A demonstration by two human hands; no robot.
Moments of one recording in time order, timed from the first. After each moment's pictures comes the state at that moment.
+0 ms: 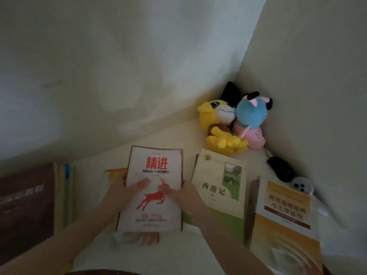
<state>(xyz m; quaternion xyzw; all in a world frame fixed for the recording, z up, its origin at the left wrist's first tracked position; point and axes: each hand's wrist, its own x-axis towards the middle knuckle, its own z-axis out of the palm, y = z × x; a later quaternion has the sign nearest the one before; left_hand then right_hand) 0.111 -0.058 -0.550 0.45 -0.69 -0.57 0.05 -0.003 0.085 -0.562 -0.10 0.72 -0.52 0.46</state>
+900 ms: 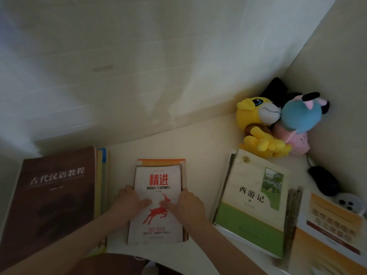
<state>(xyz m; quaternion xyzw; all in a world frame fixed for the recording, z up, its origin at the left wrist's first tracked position) 0.173 -0.106 -0.613 0.56 -0.74 -0.33 -0.20 0.058 0.023 -0.600 -0.27 0.87 -0.15 0.39</state>
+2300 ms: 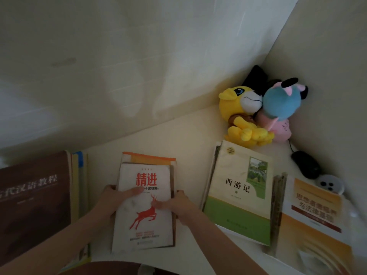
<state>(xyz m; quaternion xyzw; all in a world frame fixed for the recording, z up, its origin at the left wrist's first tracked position) 0.159 -0.109 -0.608 0.57 -0.56 -0.60 -0.03 0.037 0.028 -0.713 0.01 0.70 -0.40 0.59</state>
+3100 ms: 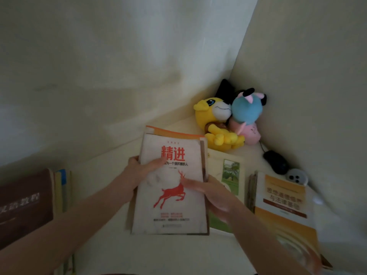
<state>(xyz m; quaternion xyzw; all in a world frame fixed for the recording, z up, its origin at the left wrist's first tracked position) 0.064 -0.064 -0.506 0.43 -0.58 -0.70 0.00 -0.022 0.126 -0.505 -0.06 0.61 -0.60 0.52</state>
